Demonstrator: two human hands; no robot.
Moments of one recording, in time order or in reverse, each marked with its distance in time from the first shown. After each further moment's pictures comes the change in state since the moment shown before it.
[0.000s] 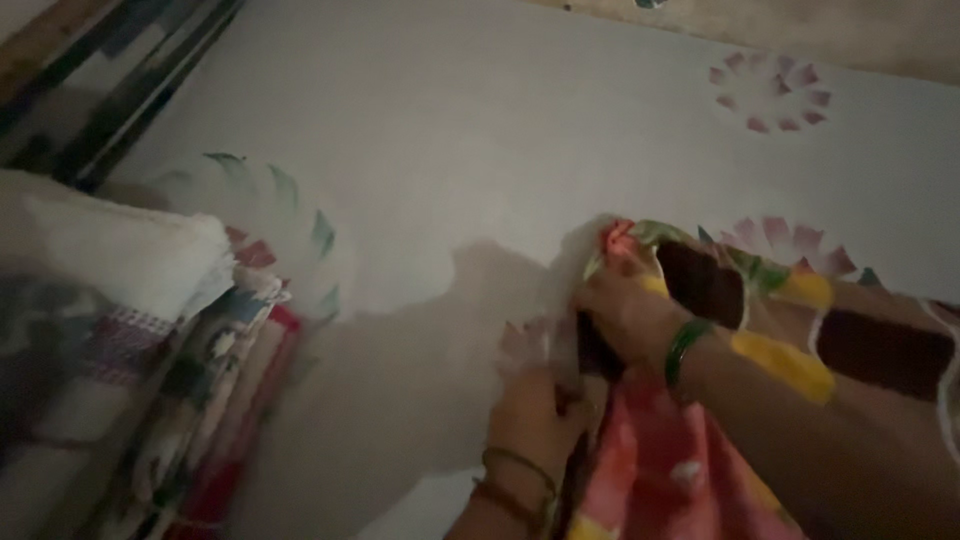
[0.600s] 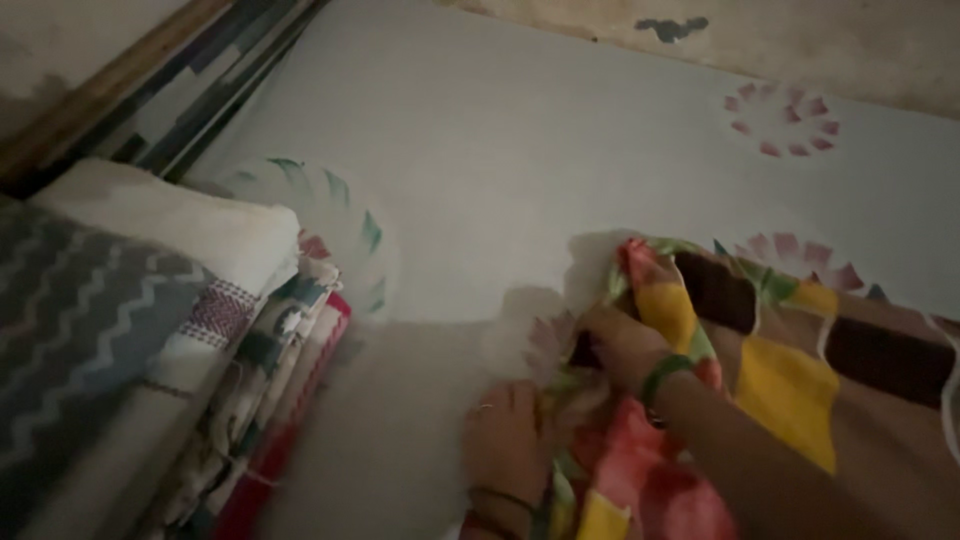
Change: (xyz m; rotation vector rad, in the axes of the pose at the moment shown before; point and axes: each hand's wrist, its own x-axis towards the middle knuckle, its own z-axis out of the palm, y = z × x) left_hand -0.044 -0.055 -0.016 0.416 0.207 0.096; right_hand -0.011 -0.043 0.051 0.473 0.148 0.143
